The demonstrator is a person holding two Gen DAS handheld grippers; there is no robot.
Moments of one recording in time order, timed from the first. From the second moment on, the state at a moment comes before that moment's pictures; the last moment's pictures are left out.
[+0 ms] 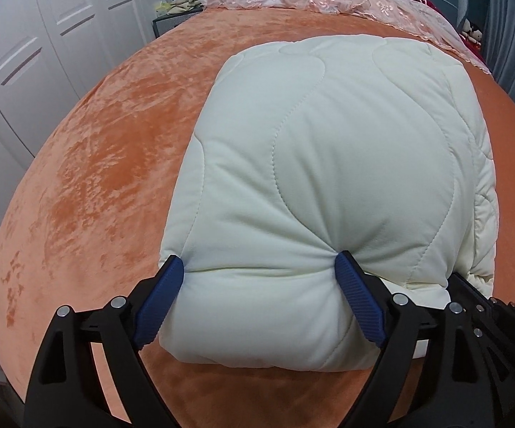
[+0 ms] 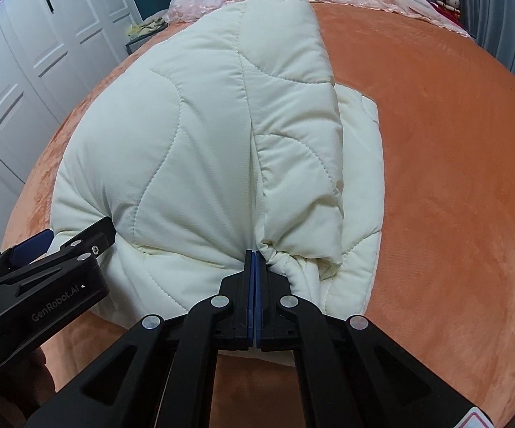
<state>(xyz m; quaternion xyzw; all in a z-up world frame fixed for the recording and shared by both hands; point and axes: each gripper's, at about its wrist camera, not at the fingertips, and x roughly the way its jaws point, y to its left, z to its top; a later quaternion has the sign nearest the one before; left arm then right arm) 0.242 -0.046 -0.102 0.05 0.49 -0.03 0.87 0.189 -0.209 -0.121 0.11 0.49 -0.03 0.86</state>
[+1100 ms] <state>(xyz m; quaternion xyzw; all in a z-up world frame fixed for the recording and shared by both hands) 0.053 -0.005 -0.051 0.04 0.44 -0.03 0.90 -0.005 -0.183 -0.045 0.07 0.42 -0.06 0.90</state>
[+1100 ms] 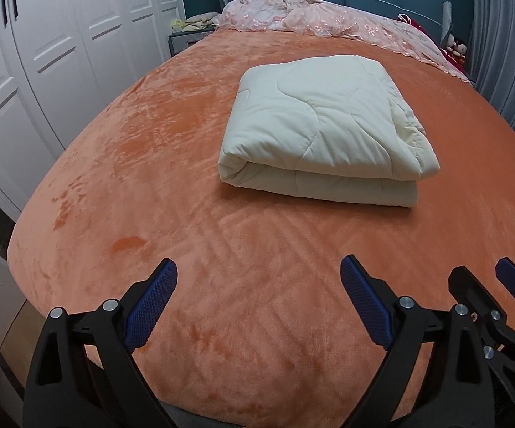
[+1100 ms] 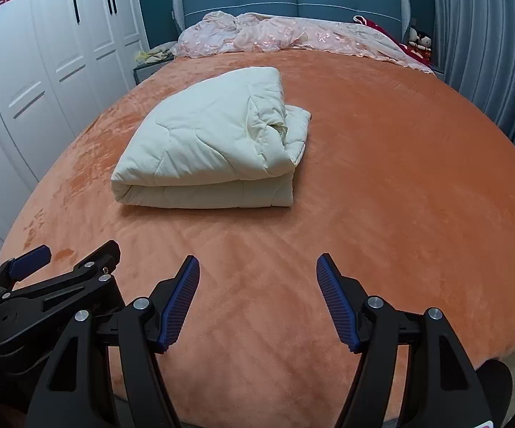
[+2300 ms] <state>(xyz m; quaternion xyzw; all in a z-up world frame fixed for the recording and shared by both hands) 0.003 -0.009 -0.077 0.07 0.41 -0.02 0.91 -0.051 -0.181 -0.072 0.06 0.42 -0.09 0.90</state>
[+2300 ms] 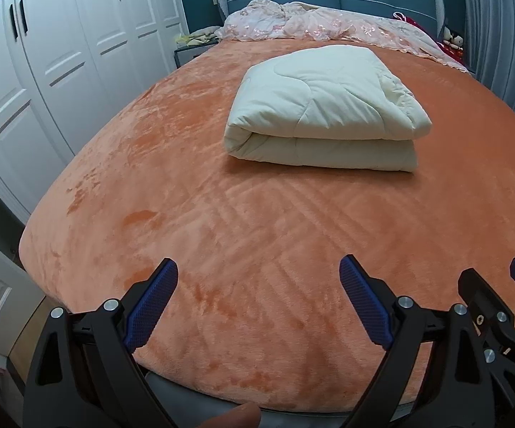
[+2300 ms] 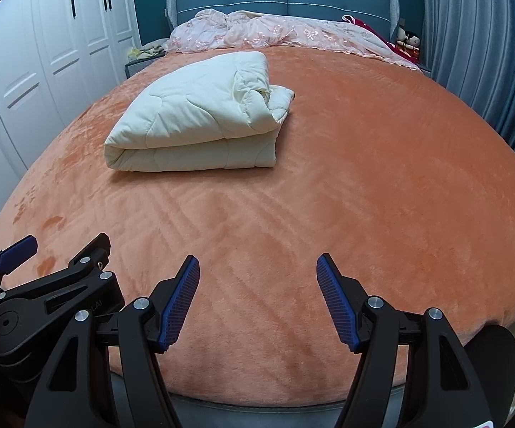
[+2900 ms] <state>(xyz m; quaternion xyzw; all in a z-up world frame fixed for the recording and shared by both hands) 0.004 -0.006 -0.080 0.07 0.41 -0.02 0.91 -0.052 -0.179 -0.076 0.06 0.42 -0.09 0.90</state>
